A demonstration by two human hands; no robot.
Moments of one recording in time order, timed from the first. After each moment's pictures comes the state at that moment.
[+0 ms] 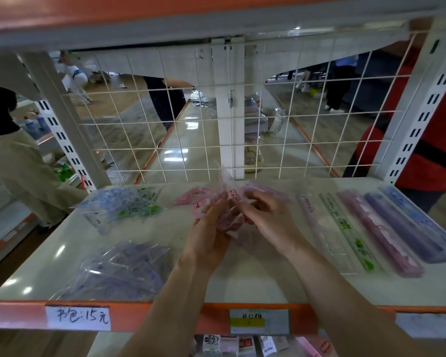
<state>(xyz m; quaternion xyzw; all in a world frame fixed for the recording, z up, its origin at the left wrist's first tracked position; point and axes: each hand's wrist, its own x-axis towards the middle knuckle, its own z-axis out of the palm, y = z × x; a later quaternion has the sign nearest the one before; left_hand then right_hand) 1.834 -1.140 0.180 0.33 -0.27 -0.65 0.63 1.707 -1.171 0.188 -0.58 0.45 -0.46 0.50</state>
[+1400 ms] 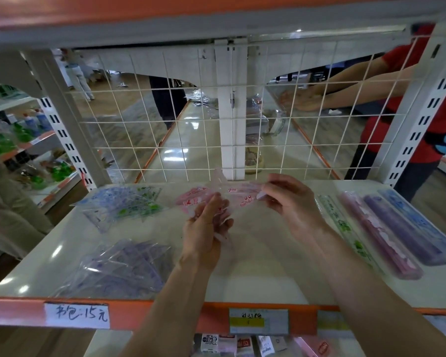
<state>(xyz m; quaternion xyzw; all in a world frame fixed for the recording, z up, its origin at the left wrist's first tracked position) 1.833 -1.137 0.188 0.38 -0.18 -0.58 0.69 1.682 -1.183 0.214 -0.43 0.39 -0.57 0.58</state>
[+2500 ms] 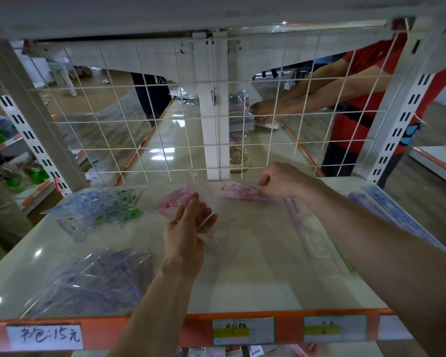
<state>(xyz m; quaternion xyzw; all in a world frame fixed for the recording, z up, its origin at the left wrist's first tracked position) 1.832 -1.149 0.182 0.41 -0.15 -0.54 0.72 1.656 -1.269 0.228 -0.79 0.59 -0.08 0.15</state>
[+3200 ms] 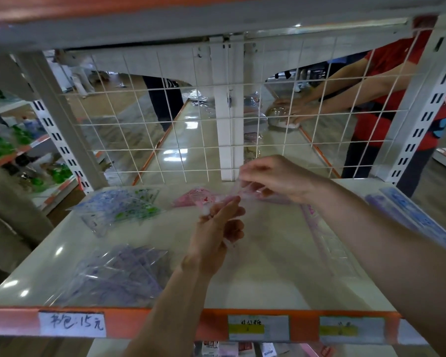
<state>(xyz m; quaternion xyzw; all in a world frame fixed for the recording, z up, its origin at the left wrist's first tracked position) 1.824 -1.138 0.191 0.42 -0.28 -0.61 0.61 1.687 -1.227 0.256 -0.72 0.43 -0.27 0.48</state>
